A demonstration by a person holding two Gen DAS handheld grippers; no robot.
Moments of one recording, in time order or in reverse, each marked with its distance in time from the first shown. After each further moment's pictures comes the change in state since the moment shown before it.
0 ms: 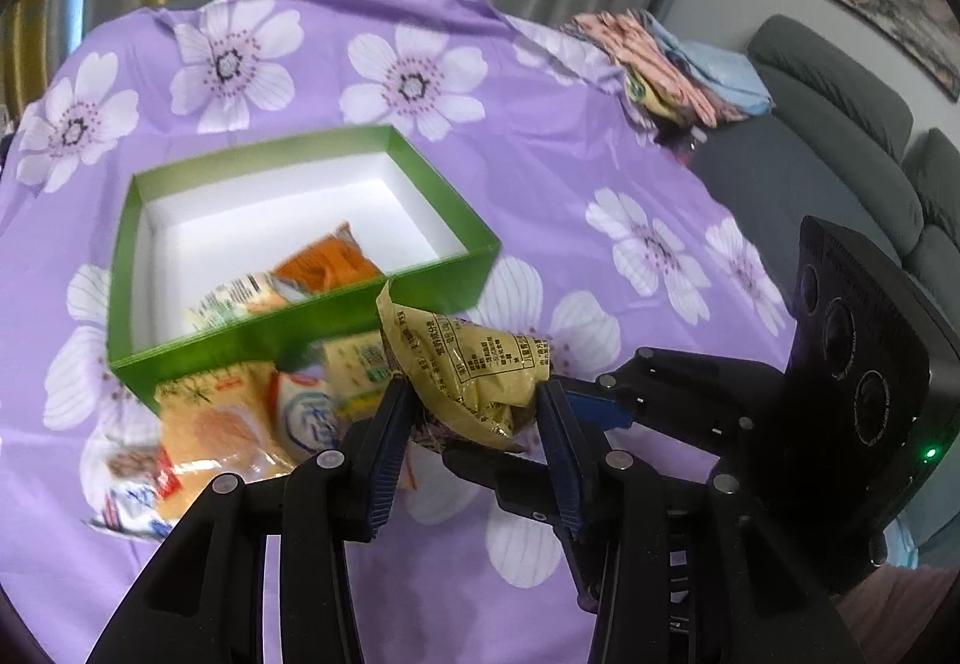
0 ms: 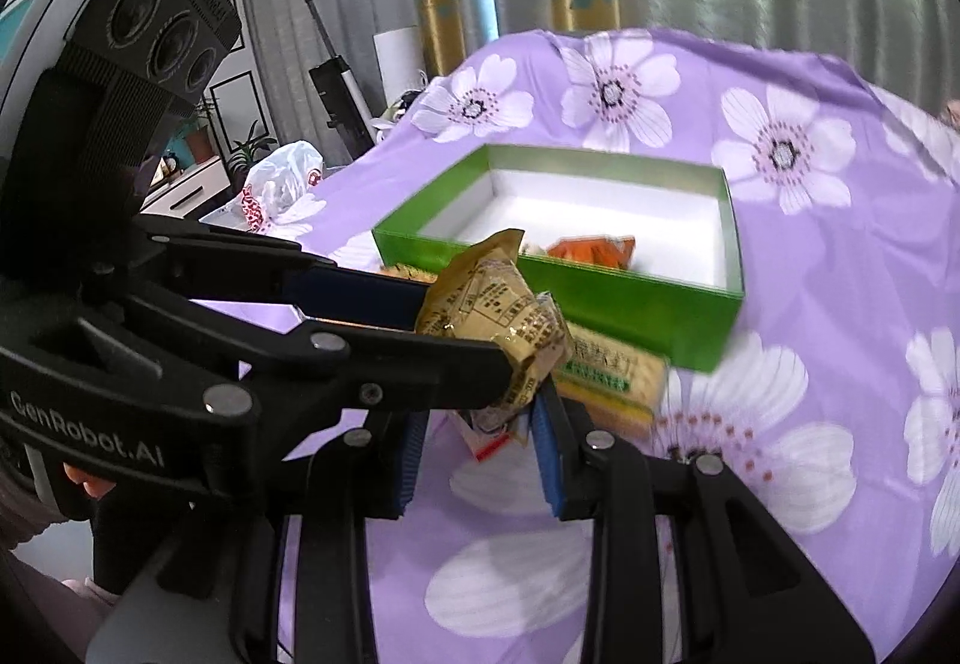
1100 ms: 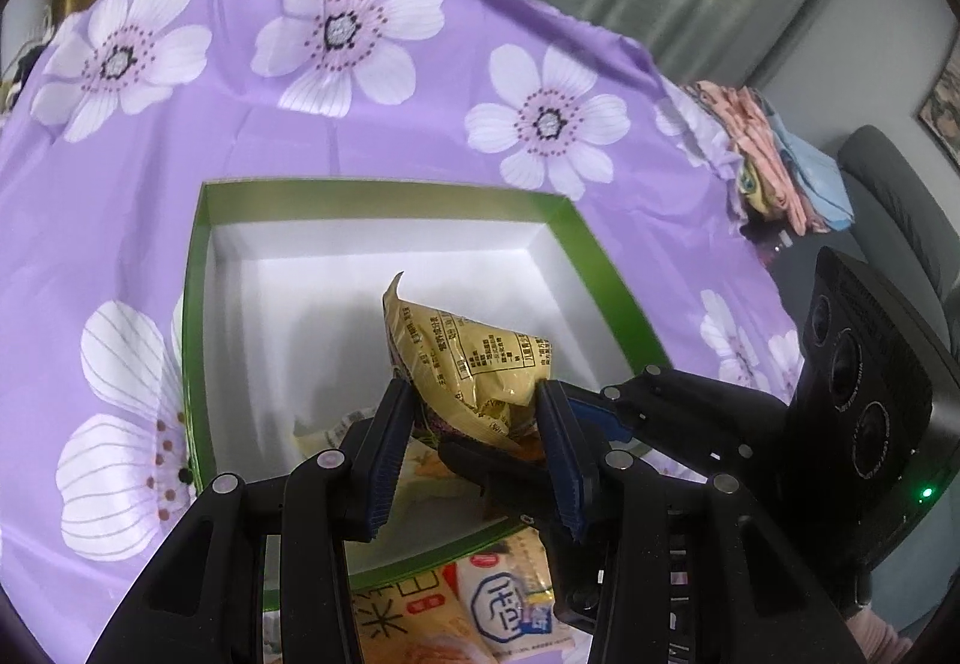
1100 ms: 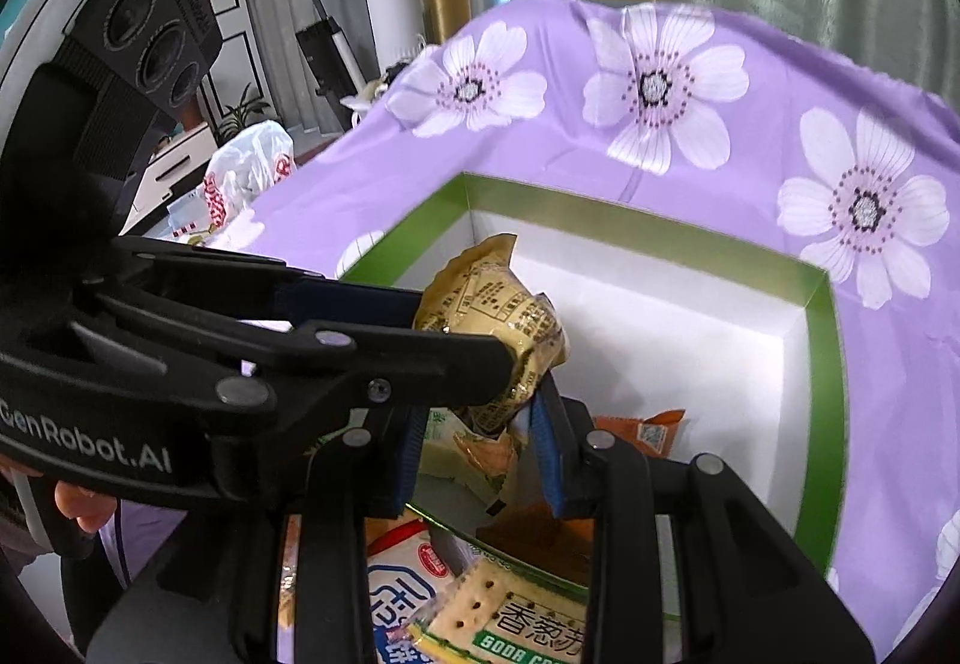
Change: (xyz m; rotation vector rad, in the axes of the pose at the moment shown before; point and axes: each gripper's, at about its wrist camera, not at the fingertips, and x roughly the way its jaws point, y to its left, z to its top) left arm 0.054 0.136 0.069 -0.233 0.010 0.008; right arm 0.138 -0.025 0.092 -0.031 0.122 0.007
